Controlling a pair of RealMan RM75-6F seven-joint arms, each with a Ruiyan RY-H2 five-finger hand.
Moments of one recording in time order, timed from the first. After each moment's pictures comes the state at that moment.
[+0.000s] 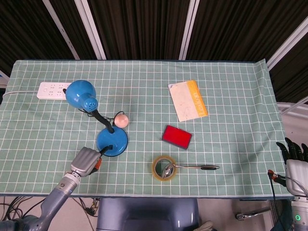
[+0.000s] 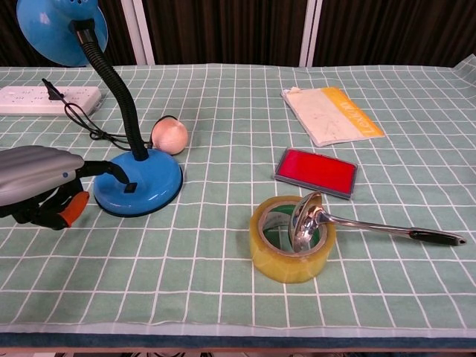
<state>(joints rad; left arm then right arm) -0.49 -1.42 -0.02 -1.72 1.25 1.01 0.54 0.04 -1.13 0.11 -1.68 -1.35 1.50 -0.22</state>
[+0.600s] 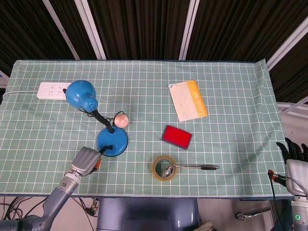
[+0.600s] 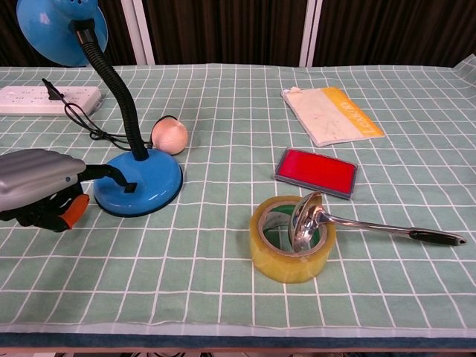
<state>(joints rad) -0.50 -1.45 -0.01 -1.69 1.21 1.03 0.58 0.04 -1.13 0.11 -1.68 -1.34 1.50 -0.23</state>
